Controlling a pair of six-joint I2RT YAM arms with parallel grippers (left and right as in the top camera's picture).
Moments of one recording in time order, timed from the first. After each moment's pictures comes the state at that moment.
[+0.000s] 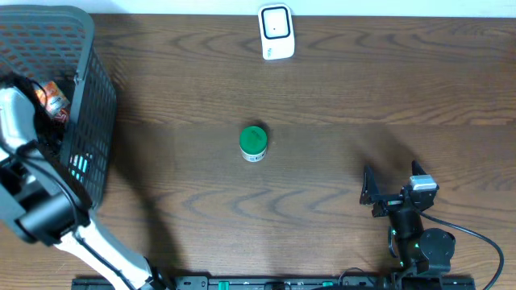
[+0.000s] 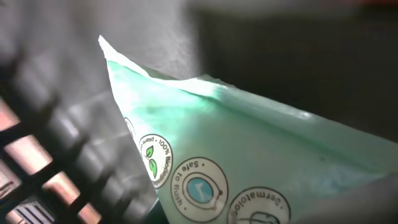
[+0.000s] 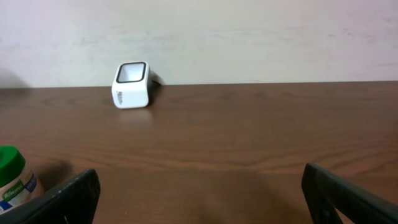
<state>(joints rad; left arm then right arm) 0.59 2.05 1.71 -1.30 -0.15 -0.54 -0.02 0.01 0.01 -0.06 -0.15 0.07</state>
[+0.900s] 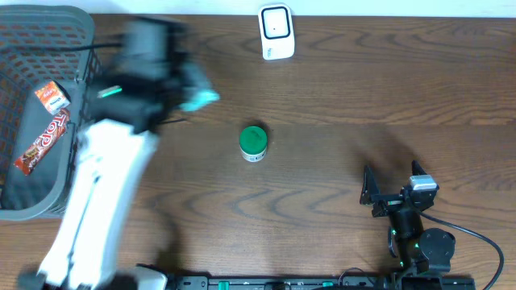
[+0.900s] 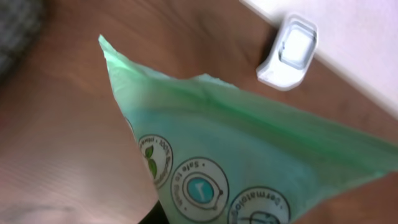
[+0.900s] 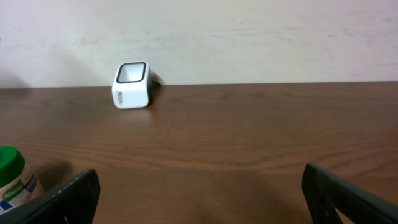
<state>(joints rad) -0.33 1.54 1.74 -1.13 -0.13 -0.78 -0.02 0.01 0.01 -0.06 -0.15 0.07</state>
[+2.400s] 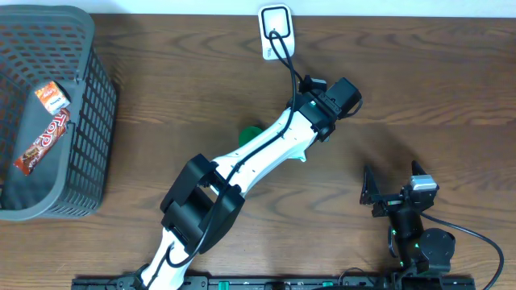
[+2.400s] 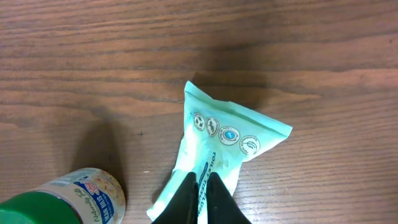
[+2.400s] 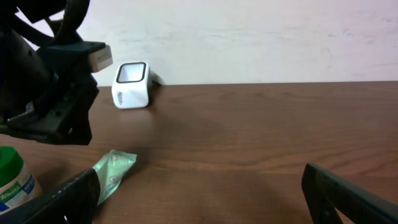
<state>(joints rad) -0.83 2.14 1.81 -0.91 -0.33 -0.64 -0.02 0.01 0.01 -0.06 -0.15 0.07</state>
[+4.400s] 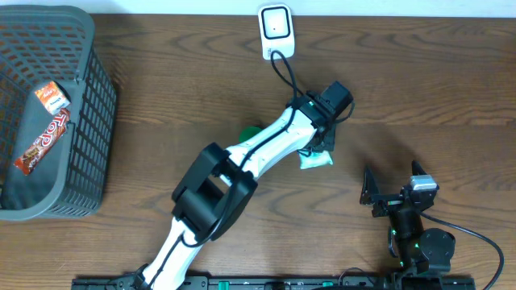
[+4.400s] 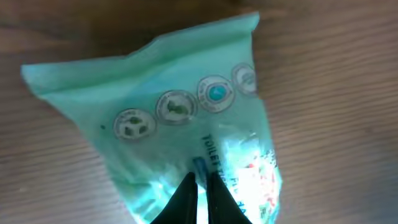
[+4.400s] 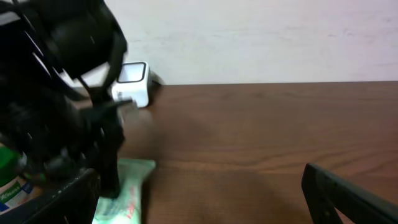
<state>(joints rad) -0.80 2.26 1.79 -0.85 0.06 -0.66 -0.02 0.01 0.01 -0.06 -0.15 0.07</state>
